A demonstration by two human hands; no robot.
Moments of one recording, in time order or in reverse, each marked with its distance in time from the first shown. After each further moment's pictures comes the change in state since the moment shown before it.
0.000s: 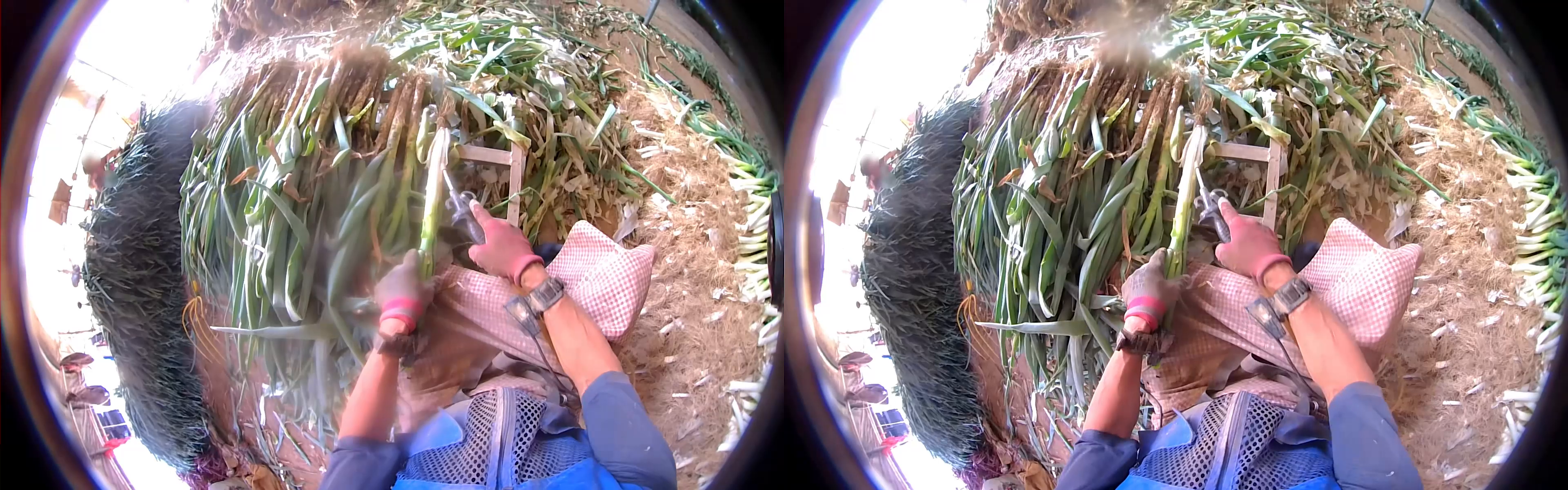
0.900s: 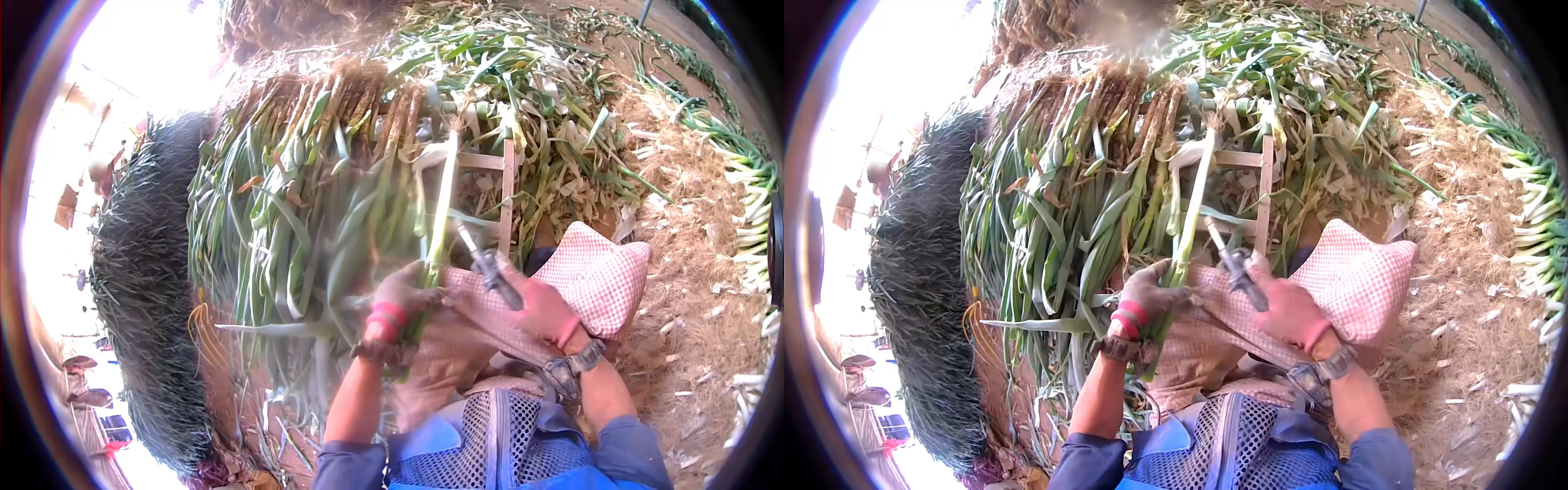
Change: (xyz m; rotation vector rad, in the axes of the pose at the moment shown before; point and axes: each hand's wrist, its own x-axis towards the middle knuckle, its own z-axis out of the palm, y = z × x) left_hand -0.023 -0.010 -0.006 -0.547 -0.113 0.199; right_hand -0.125 0.039 -0.025 0.045 -0.159 -0.025
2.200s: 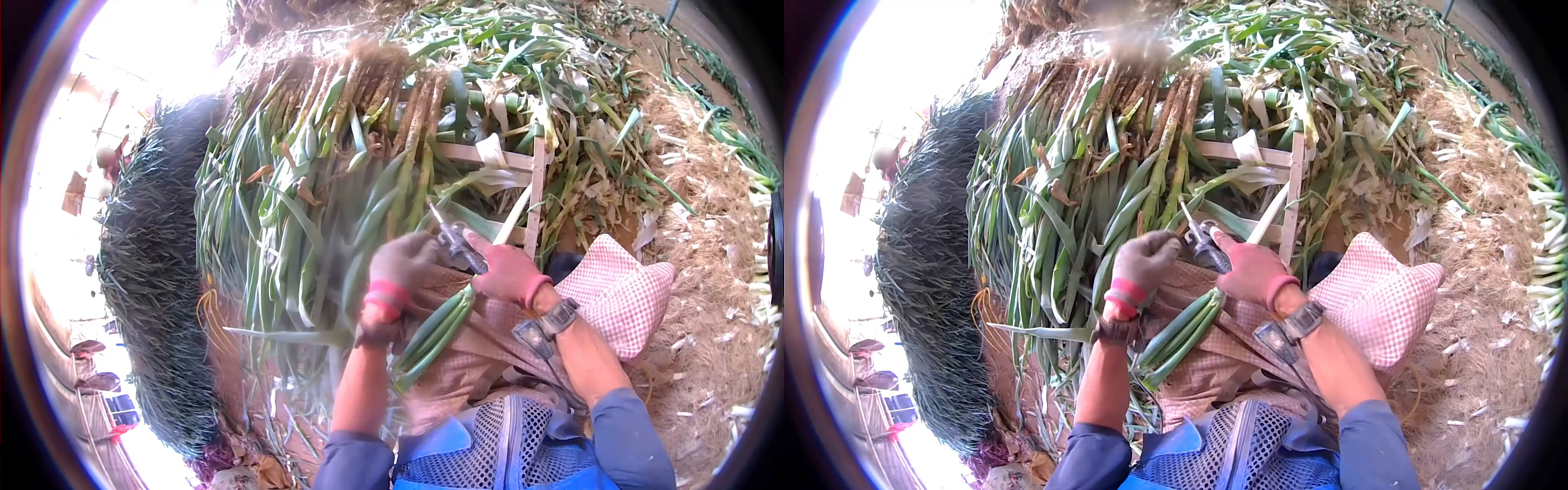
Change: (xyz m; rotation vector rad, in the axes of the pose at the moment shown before) left_hand 0.057 0.002 -0.039 -0.031 0.240 0.094; right_hand 0.125 -0.053 0.010 -0.041 -0.073 -0.095
